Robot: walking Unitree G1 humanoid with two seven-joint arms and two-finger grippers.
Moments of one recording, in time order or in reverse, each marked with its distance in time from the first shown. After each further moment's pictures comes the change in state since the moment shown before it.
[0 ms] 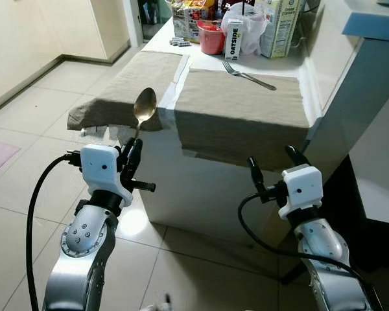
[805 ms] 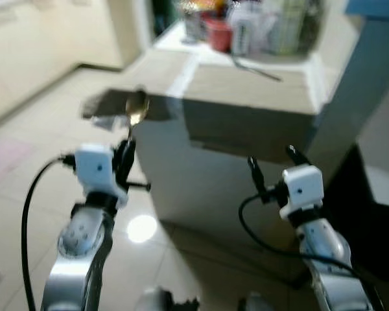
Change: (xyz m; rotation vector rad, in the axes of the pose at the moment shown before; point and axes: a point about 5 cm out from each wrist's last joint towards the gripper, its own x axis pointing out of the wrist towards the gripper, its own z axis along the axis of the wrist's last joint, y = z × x) left arm -0.004 0.006 -0.003 0.023 0.015 0.060; right arm -0.002 0.000 0.002 0.002 -0.003 0.003
